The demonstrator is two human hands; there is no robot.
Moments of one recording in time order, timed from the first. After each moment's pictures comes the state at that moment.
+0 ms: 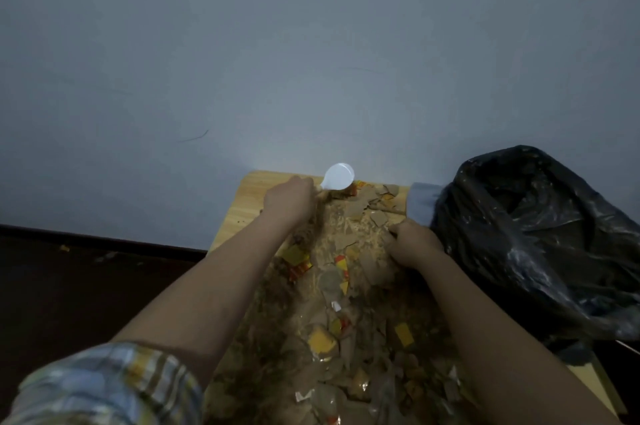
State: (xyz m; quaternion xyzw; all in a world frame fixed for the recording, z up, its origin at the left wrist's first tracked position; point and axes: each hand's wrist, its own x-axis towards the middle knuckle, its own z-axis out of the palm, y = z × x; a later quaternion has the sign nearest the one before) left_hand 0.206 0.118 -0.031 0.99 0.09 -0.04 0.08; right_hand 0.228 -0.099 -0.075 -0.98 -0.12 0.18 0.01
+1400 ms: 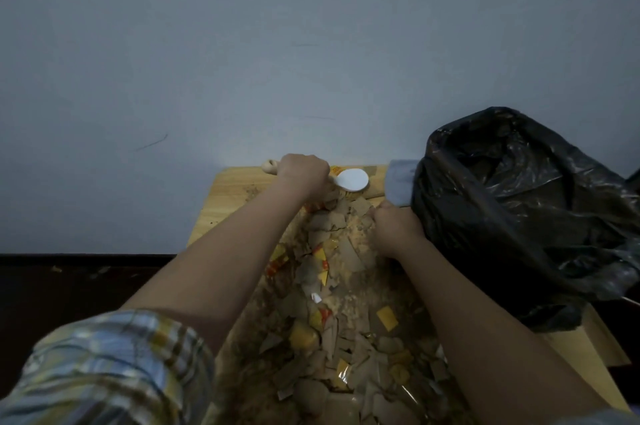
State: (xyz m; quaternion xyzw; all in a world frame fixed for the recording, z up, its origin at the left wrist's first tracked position) left_hand 0.249 0.057 -0.018 0.98 -0.06 -0.10 -0.15; right_hand 0.221 -0.107 -0.077 -0.98 -0.15 0.16 -0.01
